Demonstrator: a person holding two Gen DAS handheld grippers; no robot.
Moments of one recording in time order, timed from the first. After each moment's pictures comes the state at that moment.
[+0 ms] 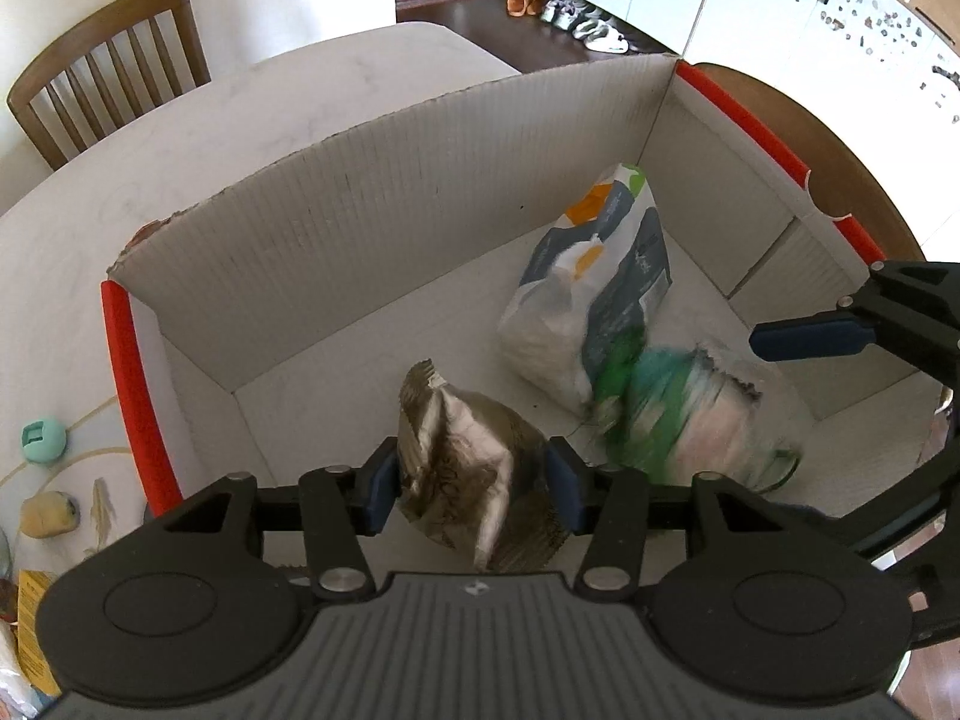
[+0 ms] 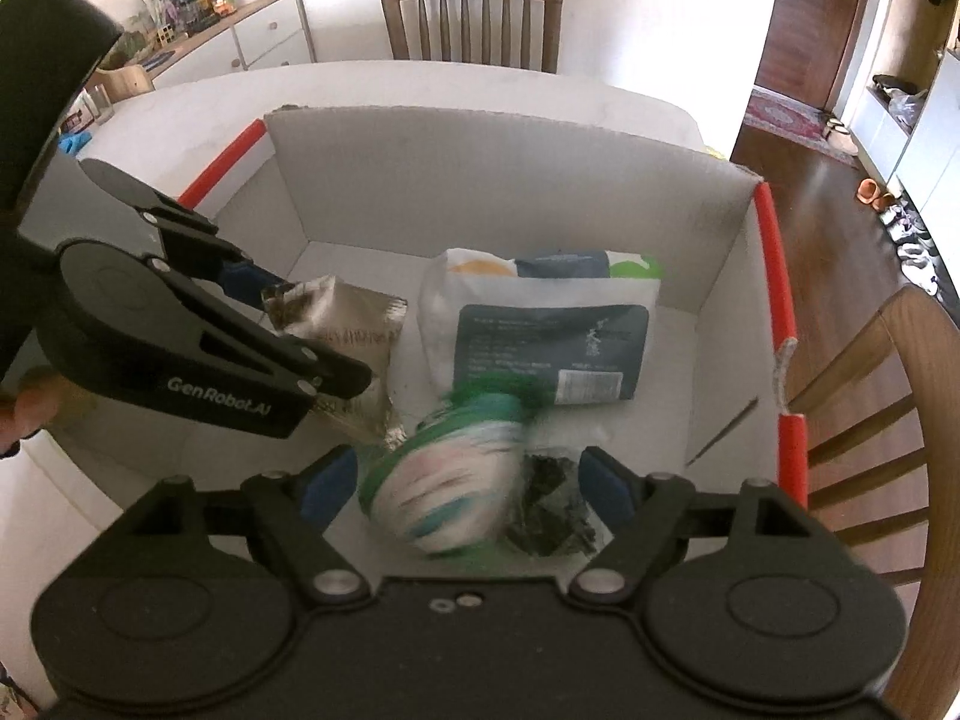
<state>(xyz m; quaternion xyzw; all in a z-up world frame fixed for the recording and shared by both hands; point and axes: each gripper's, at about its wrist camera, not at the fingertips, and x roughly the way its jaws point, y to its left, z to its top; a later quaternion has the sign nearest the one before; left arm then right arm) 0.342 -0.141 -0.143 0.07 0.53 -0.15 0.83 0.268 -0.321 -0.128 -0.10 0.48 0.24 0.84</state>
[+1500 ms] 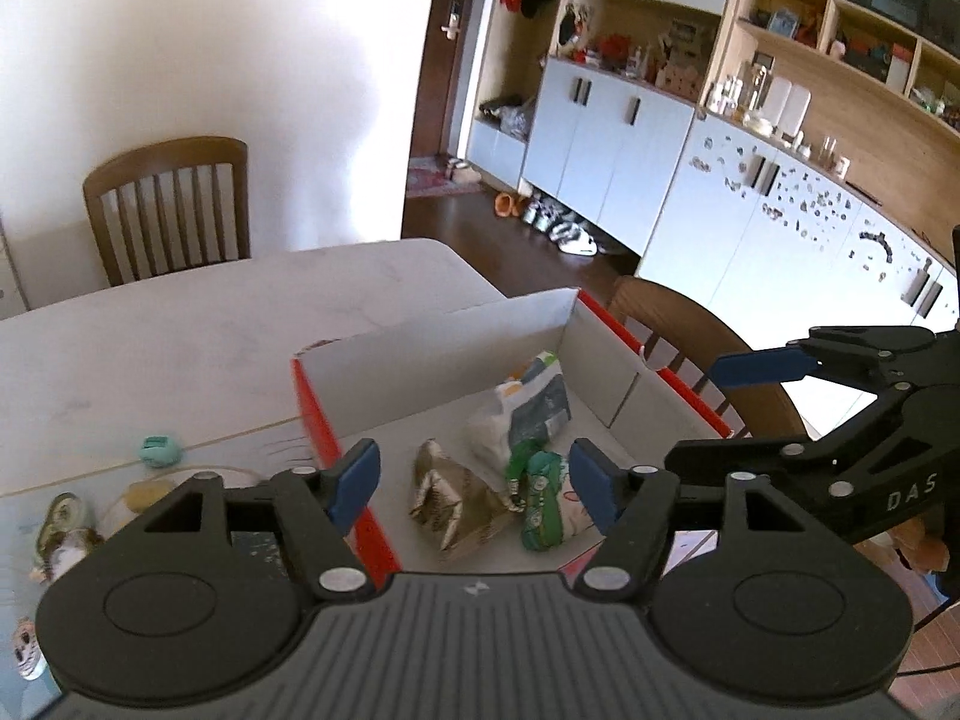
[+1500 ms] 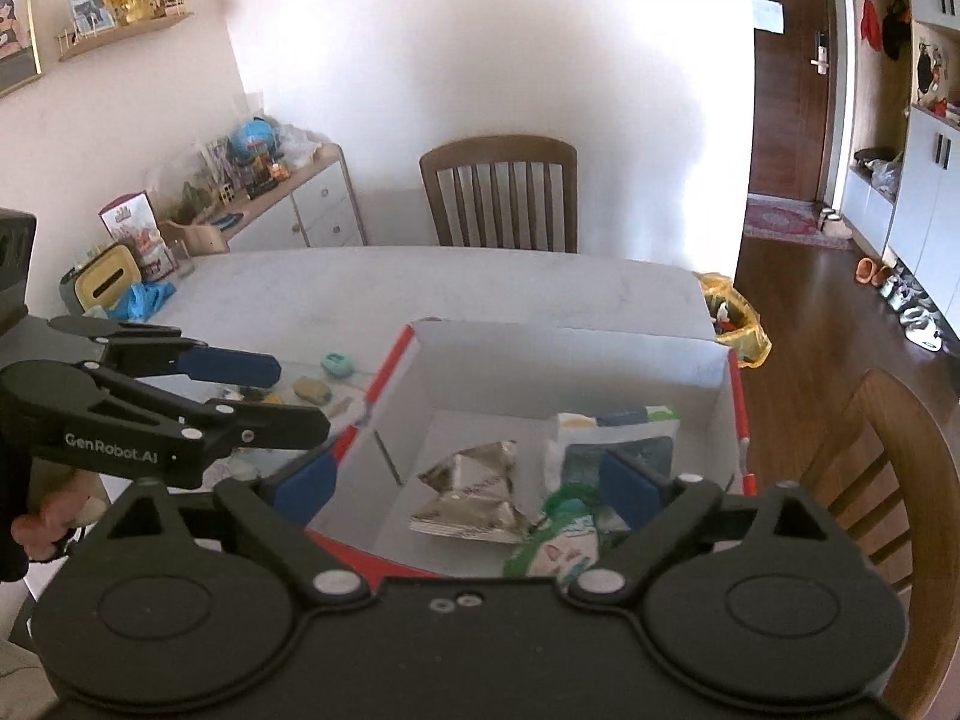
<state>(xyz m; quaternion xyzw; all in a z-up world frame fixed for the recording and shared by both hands) 0.215 -0.075 -0.017 -0.02 0.36 -0.17 0.92 0.177 -0.315 -0.014 -0.01 0.36 0.26 0.90</state>
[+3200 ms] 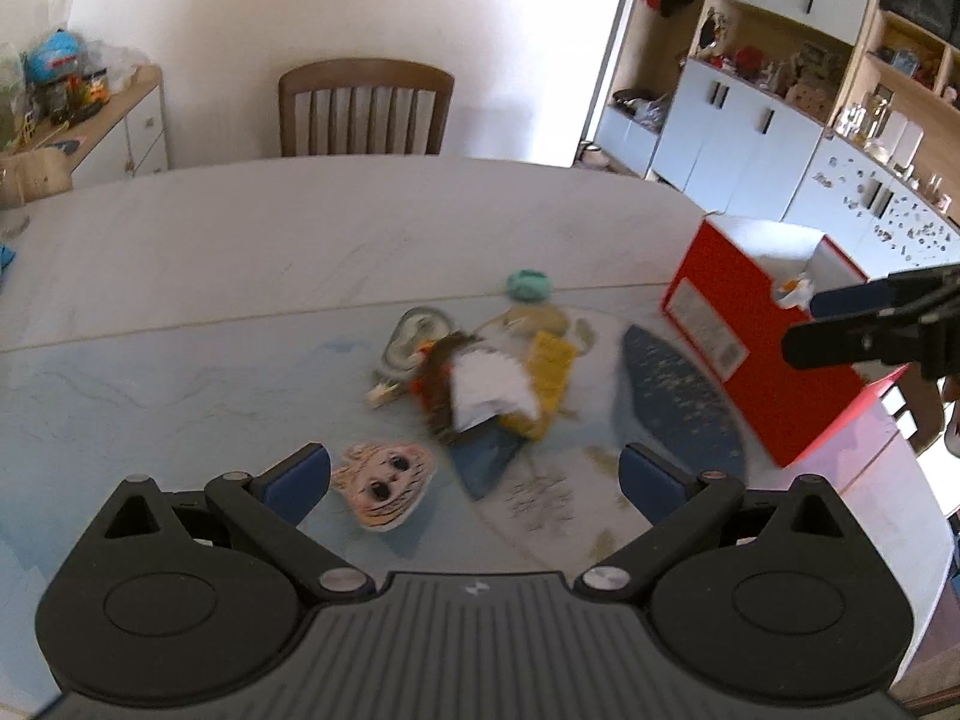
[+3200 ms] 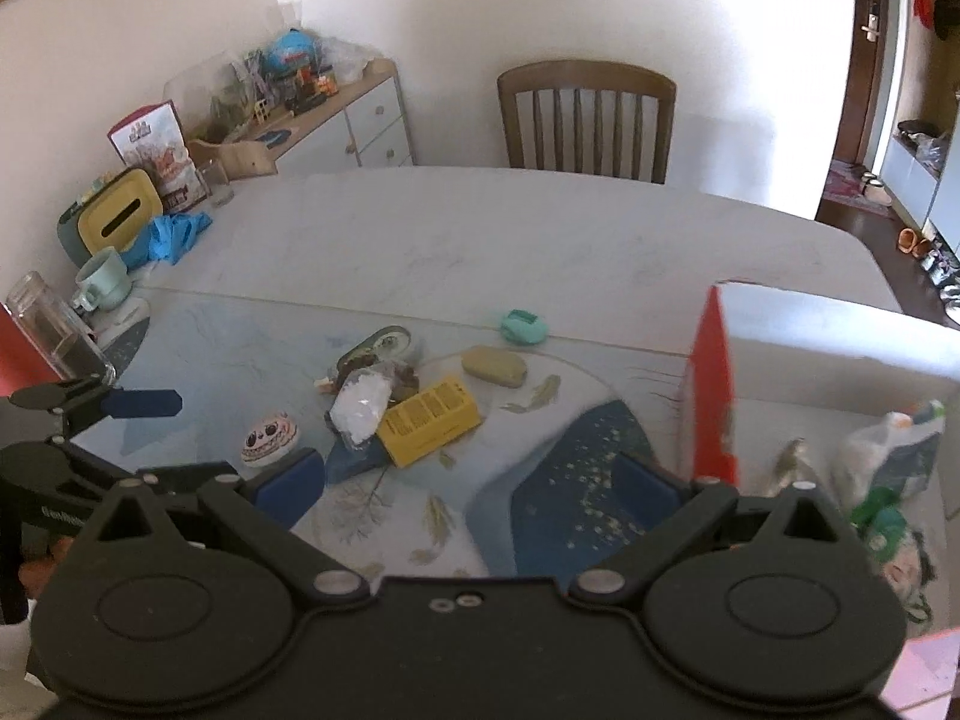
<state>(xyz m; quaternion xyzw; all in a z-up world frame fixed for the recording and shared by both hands) 0.152 0.206 -0.115 -0.06 0.39 -0.07 0.92 0.186 -0.075 -0.063 -0.04 0.42 0.26 0.87</state>
